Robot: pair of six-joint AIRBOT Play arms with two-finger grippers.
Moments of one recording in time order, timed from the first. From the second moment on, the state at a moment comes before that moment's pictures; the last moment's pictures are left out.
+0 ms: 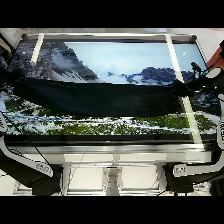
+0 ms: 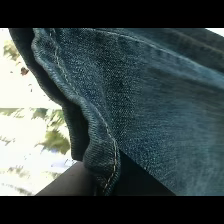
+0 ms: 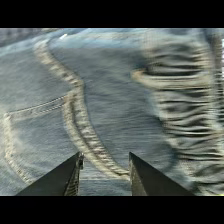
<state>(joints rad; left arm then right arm) 0.45 -1.79 2.00 1.34 -1.60 -1.45 -0.30 -1.53 1.35 -1.13 1.21 1.40</state>
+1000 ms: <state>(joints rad) -0.23 -1.75 2.01 1.11 -1.39 -1.47 -0.19 -1.53 1.35 -1.13 1.27 1.35</state>
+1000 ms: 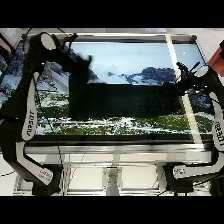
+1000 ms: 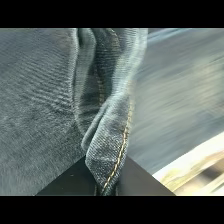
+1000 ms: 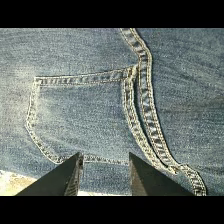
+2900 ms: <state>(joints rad) 0.03 -1.94 1.83 1.12 -1.60 -1.56 -0.24 -1.39 1.35 -1.20 1.37 1.29</state>
